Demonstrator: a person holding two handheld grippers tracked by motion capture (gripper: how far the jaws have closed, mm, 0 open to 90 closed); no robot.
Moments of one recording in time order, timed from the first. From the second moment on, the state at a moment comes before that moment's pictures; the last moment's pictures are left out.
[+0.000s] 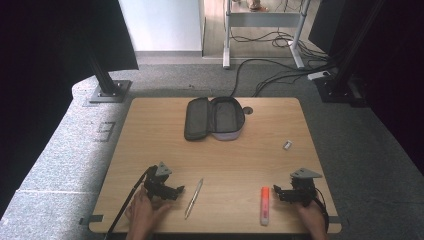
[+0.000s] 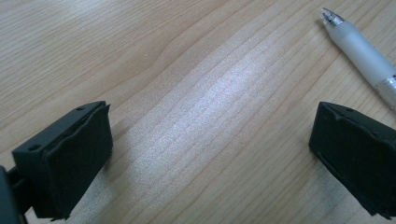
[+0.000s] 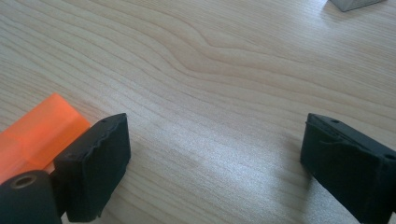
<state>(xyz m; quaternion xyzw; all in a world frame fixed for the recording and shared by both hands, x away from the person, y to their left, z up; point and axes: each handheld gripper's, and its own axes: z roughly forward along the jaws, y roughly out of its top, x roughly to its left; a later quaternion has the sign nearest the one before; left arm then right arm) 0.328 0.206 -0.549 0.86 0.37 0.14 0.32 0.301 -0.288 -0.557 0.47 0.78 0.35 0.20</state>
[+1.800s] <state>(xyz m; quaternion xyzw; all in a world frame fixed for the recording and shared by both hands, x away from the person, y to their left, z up) 0.345 0.188 -0.523 0.85 0.37 0.14 0.34 0.301 -0.288 -0.557 0.47 0.78 0.35 0.20</state>
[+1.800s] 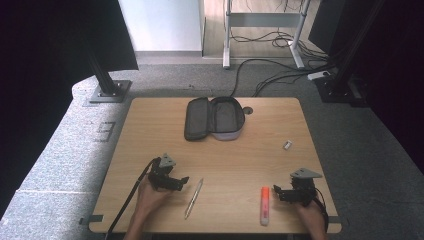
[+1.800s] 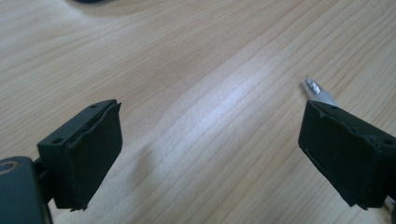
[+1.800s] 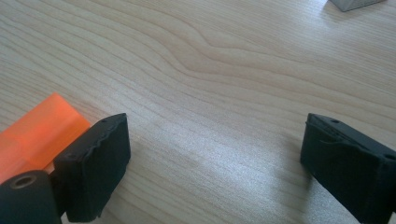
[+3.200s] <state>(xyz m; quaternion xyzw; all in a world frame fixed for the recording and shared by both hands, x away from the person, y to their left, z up) 0.383 0.156 -0.498 0.86 0.34 0.12 0.36 0.301 -0.288 -0.556 0.47 0.78 0.35 0.20</state>
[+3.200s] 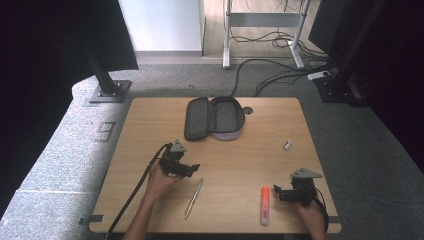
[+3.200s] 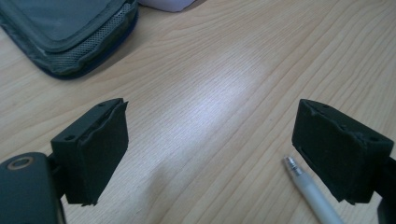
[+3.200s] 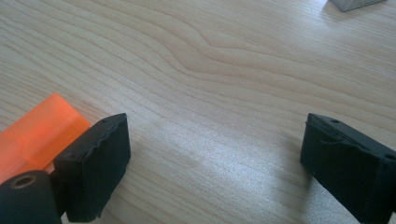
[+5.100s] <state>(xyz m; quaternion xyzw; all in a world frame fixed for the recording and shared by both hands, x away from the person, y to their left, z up) 0.457 0.092 -0.476 0.88 0.29 0.10 0.37 0.301 -0.288 -0.557 0.47 0.78 0.35 0.20</state>
